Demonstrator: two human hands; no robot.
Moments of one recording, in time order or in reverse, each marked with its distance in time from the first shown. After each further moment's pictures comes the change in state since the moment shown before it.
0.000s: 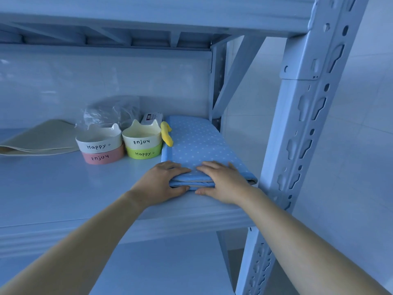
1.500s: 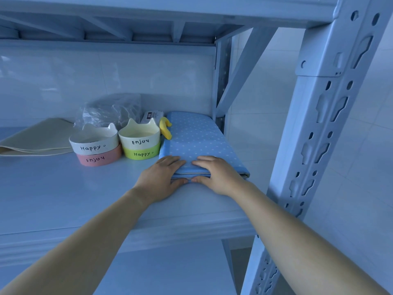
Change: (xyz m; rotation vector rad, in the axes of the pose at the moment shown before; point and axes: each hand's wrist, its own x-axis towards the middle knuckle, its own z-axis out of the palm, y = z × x) left_hand 0.023 -0.026 0.011 0.133 -0.007 -0.108; right_hand 0.043 0.003 0.011 0.196 0.102 -0.067
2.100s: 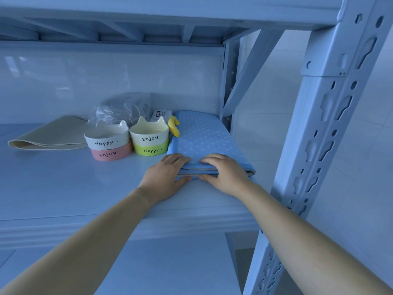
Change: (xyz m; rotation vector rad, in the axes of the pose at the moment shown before) left_hand -0.019 0.009 -0.013 0.025 0.090 0.018; right_hand -0.009 -0.005 0.003 -0.023 0.117 0.002
